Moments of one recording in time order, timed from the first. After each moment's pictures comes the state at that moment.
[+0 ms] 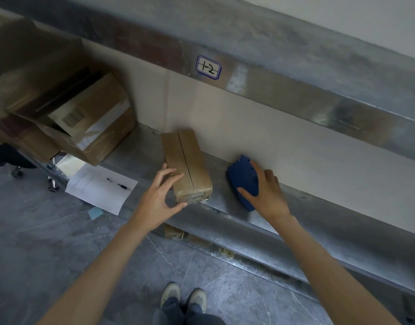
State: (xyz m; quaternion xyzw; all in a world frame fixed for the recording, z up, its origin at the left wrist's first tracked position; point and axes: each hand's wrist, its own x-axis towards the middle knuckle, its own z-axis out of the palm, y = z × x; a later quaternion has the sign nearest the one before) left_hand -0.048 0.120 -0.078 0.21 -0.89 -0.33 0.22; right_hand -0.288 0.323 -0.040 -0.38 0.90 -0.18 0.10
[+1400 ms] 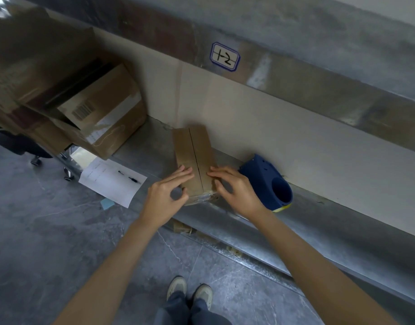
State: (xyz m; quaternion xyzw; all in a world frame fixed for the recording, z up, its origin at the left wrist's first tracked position) left_hand -0.055 0.123 -0.070 0.23 -0.86 -0.36 0.28; right_hand -0.247 0.252 -0.058 -0.59 0.71 -0.37 0.12
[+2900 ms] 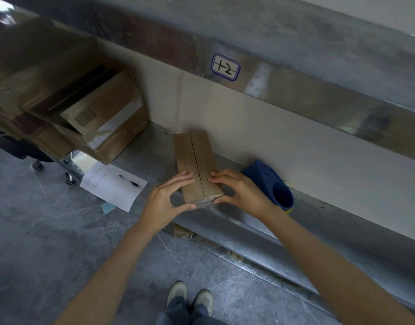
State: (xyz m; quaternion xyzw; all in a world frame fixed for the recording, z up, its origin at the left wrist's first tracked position) left_hand -0.051 0.114 -0.075 0.20 -0.86 -0.41 0.23; right_hand -0.272 0.247 -0.056 -0.66 0.68 -0.28 0.16
